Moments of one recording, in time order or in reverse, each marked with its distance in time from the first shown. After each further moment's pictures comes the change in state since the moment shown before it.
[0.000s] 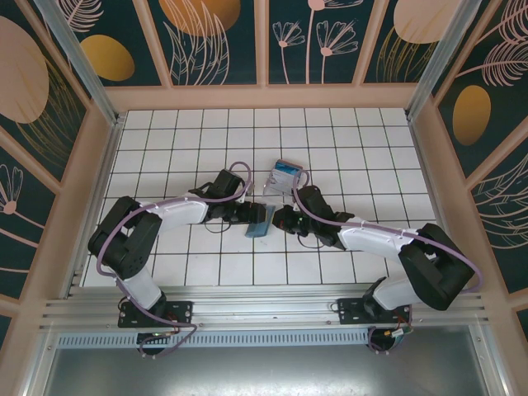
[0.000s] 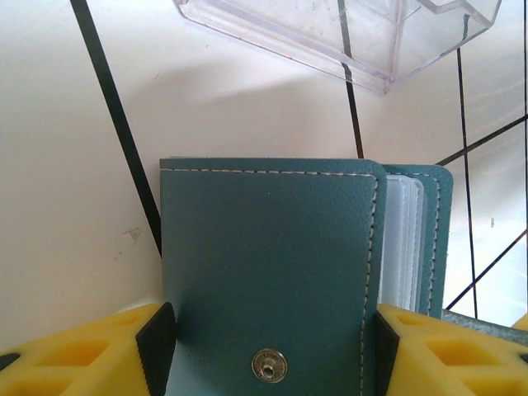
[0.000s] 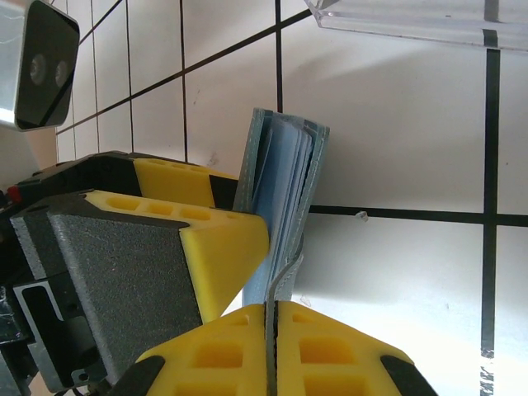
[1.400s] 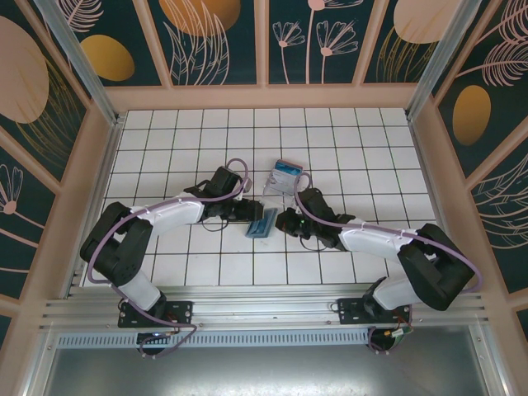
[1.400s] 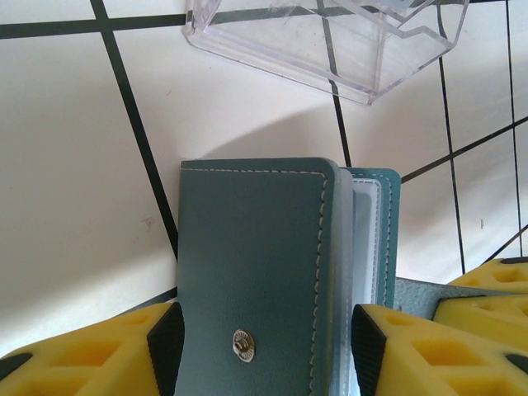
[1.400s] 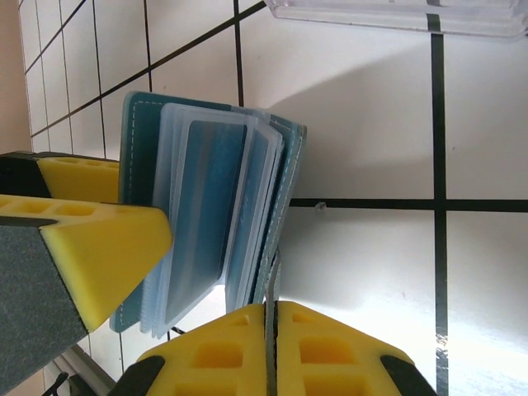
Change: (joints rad) left arm 0.001 -0.068 0.014 -0.062 -0.035 0.006; right arm -0.011 0.000 -0.031 -0.006 0.011 0.000
